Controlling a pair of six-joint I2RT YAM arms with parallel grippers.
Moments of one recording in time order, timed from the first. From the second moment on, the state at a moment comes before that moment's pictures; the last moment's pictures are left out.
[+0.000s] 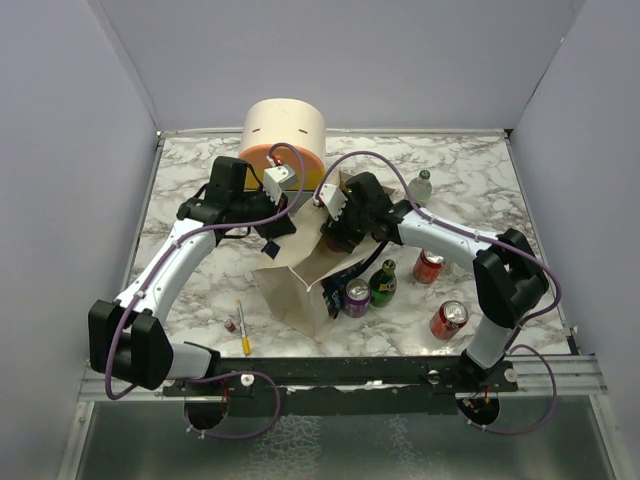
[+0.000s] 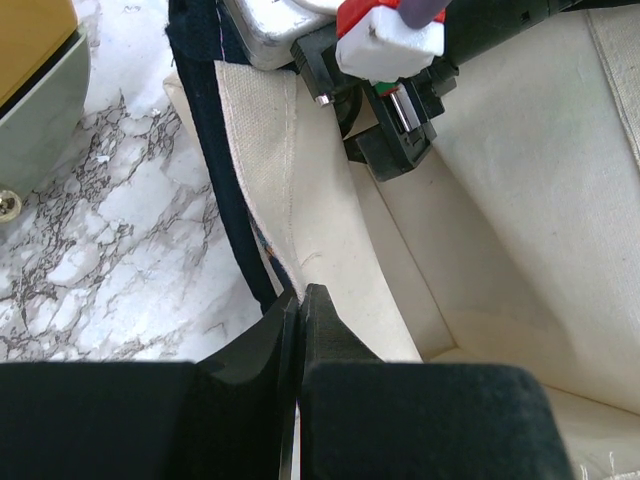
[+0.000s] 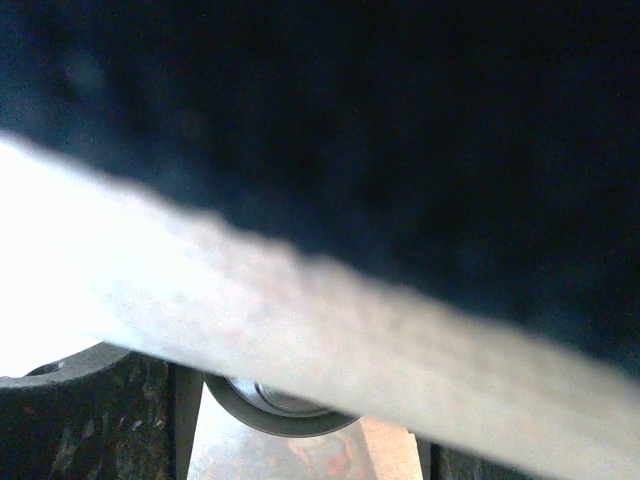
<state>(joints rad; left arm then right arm) -0.30 1.33 1.13 -0.57 0.71 0.25 0.67 1.76 1.24 -0.28 -0.15 -0.44</state>
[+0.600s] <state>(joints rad) -0.28 1.33 1.17 -0.62 0.71 0.26 0.67 1.74 1.21 -0.26 -0.17 -0.45</state>
